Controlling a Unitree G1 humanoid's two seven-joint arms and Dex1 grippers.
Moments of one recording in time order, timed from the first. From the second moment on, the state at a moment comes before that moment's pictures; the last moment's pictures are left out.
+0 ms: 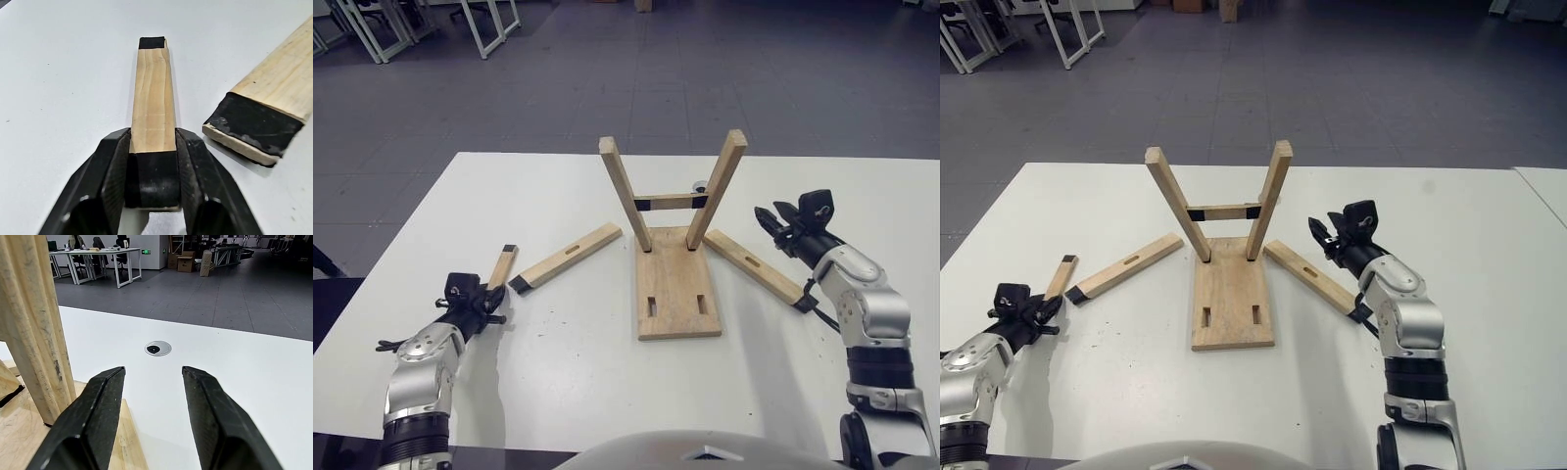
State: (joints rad) left arm 0.11 0.50 0.35 0.12 -0.27 0.43 -0.40; right arm -0.27 -0.37 -0.13 -0.05 0.31 0.50 0.39
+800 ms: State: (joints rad) left arm -0.35 0.41 -0.14 -0.39 0.01 0.03 -0.41; right arm -0.60 -0.22 -0.29 -0.28 1.58 0.91 0.01
